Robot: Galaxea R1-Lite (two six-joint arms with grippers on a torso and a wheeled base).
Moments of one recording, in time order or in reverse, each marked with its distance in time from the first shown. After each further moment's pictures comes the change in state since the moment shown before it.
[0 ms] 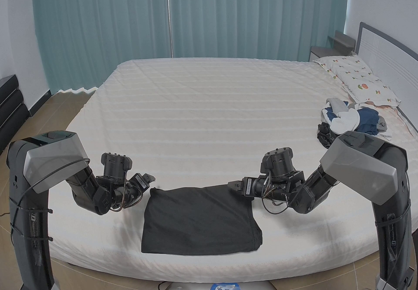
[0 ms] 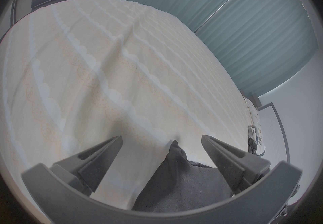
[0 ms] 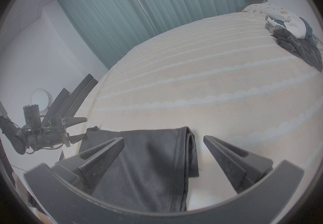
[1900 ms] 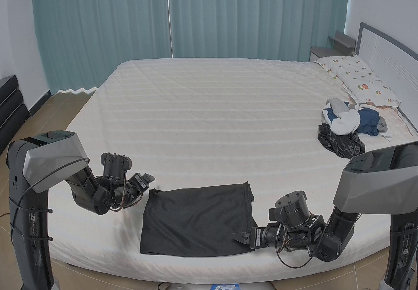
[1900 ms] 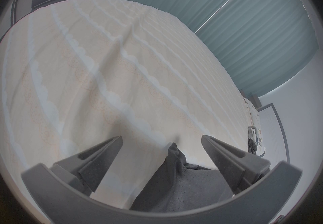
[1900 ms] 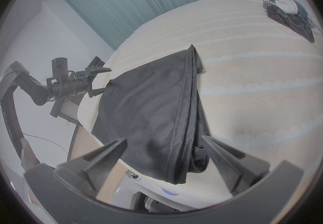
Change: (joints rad) left arm 0.002 -0.001 0.001 0.002 -0.001 -0.003; right arm 0.162 -0.168 0.603 -0.304 0.025 0.094
